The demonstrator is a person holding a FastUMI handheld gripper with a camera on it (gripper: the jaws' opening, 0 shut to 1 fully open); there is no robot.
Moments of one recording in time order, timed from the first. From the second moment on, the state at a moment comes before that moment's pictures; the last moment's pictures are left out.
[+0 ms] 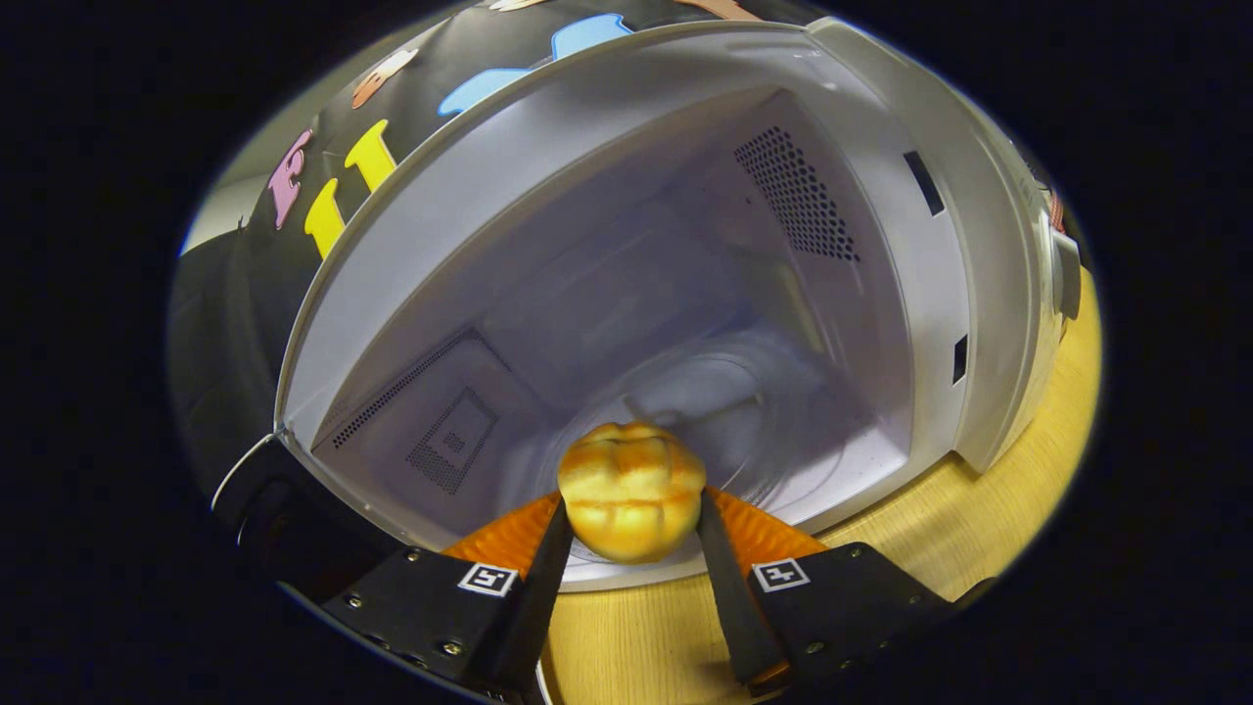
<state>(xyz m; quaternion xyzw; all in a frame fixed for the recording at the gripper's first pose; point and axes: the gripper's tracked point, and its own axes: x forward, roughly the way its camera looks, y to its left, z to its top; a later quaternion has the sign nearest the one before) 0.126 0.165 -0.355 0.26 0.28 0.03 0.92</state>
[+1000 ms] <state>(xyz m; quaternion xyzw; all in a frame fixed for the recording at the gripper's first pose) 0.117 0.164 -0.308 0.21 0.23 0.03 0.95</state>
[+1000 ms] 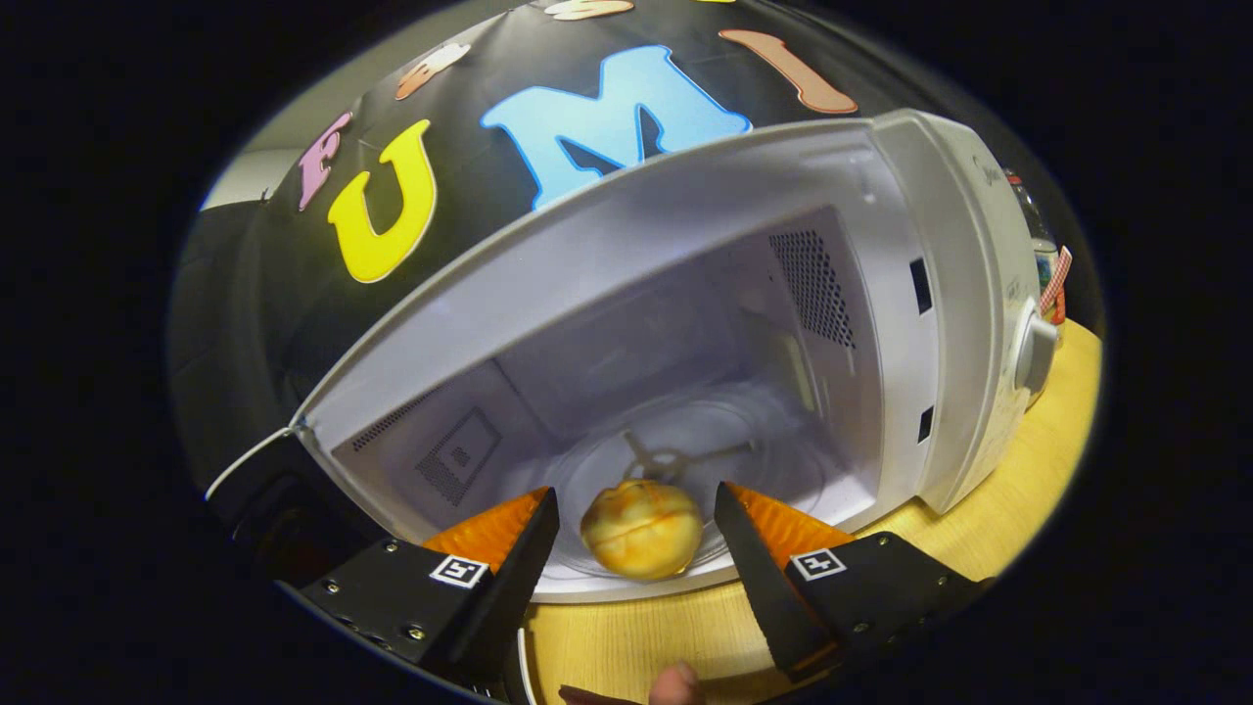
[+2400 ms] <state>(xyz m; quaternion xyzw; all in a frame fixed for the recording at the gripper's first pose) -0.241 0.339 -0.099 0.06 0.08 0.43 0.90</state>
